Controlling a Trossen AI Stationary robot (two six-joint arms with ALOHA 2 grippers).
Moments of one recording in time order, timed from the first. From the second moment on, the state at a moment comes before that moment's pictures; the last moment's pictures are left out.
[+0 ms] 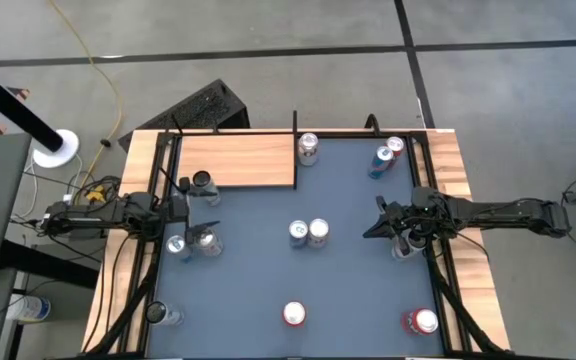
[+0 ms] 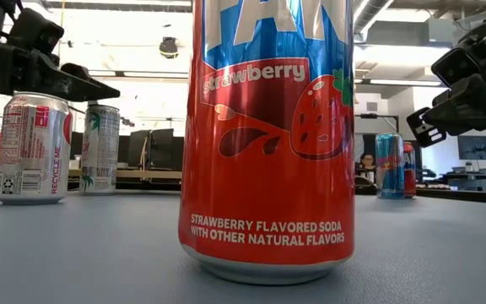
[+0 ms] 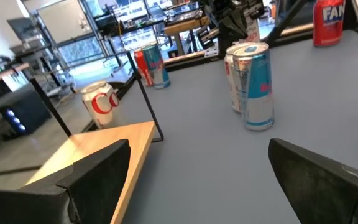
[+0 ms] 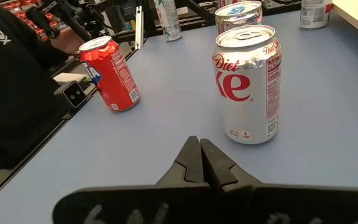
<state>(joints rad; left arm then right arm) -0.02 0.01 0.06 -0.11 -0.22 0.27 -0.16 0.37 0.00 0.09 -0.46 0.12</state>
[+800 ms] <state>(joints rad) -0.02 0.01 0.06 -0.08 -0.19 -0.18 -0.16 0.37 0.00 0.39 -0.39 -0.14</state>
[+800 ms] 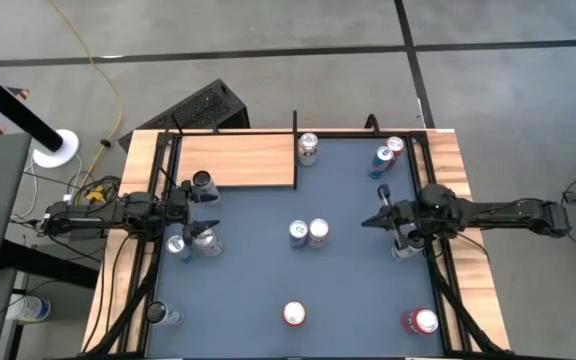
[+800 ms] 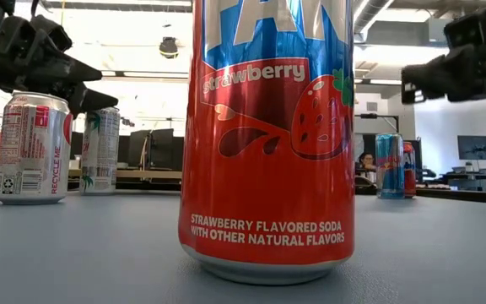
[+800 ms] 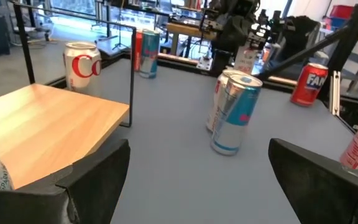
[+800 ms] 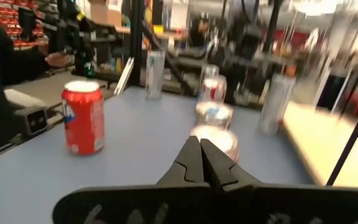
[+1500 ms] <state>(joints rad) -0.02 0.01 0.06 0.11 -0.28 -0.15 -0.17 0.50 0.26 0.49 -0.15 -0.18</state>
